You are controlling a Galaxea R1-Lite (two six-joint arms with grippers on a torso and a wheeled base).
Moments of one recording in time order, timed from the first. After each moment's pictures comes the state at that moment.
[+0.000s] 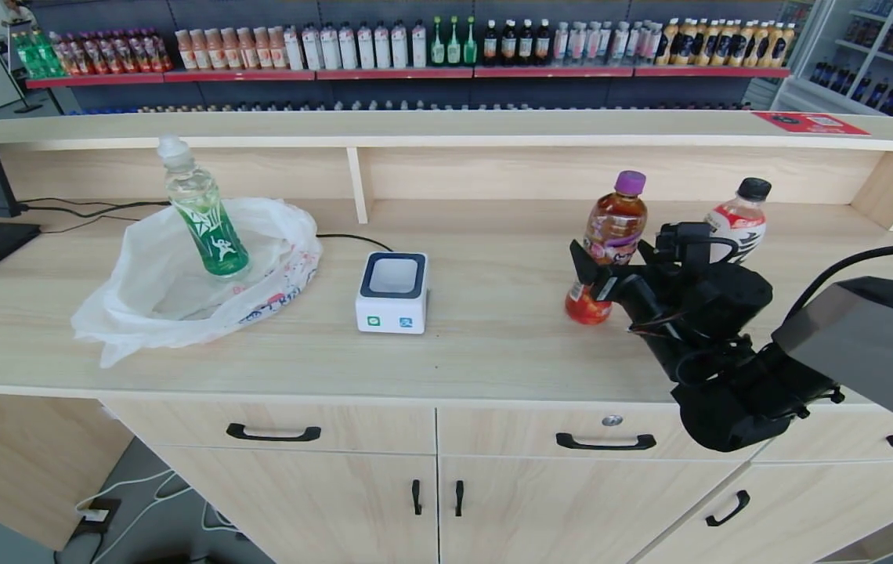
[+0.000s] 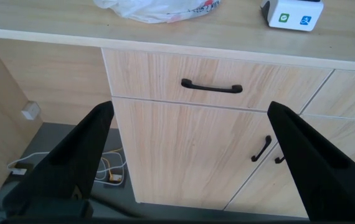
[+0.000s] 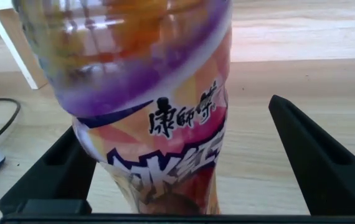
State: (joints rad) left arm 0.00 0.00 0.00 0.00 0.00 0.00; right arm 0.29 2.24 -1.02 -1.57 -0.11 0.04
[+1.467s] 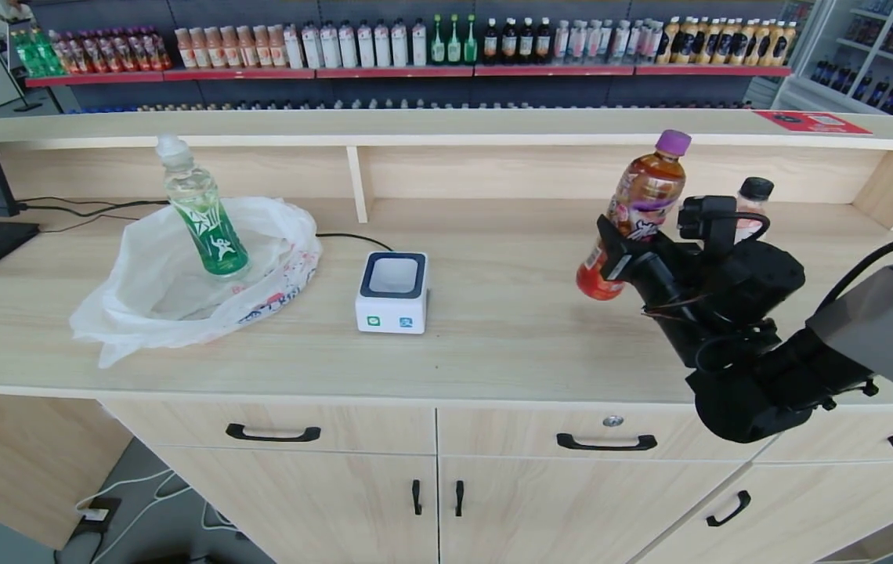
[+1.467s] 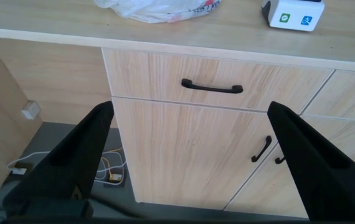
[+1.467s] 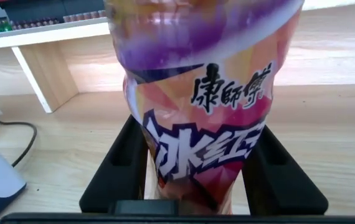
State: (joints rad) left arm 0.00 0.00 0.00 0.00 0.00 0.00; right arm 0.29 2.15 -1.00 -1.57 -0.11 0.04
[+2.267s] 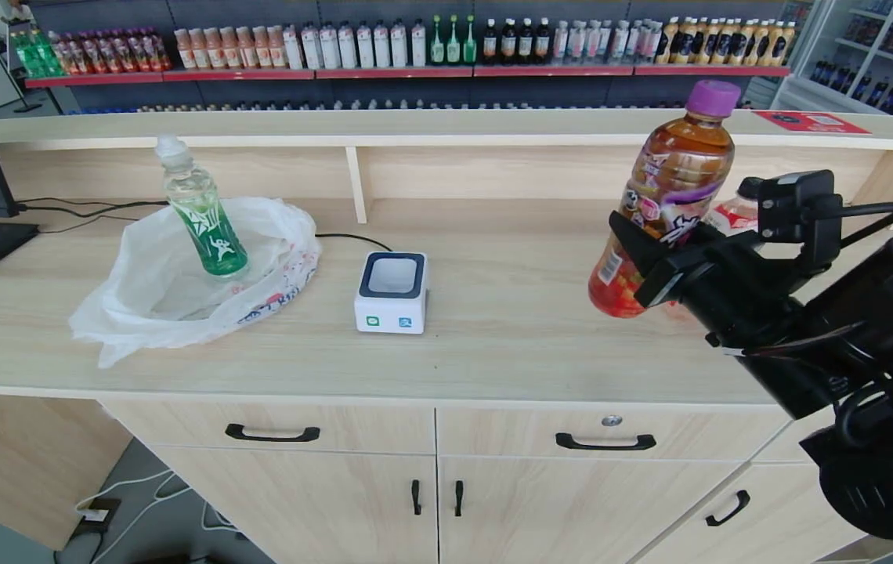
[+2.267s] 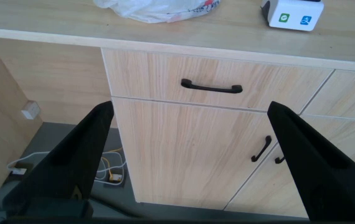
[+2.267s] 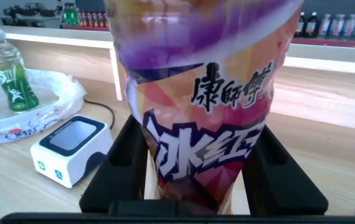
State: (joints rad) left arm 0.00 0.00 0.00 0.00 0.00 0.00; right arm 0.44 1.78 -0.63 -1.57 0.01 -0.09
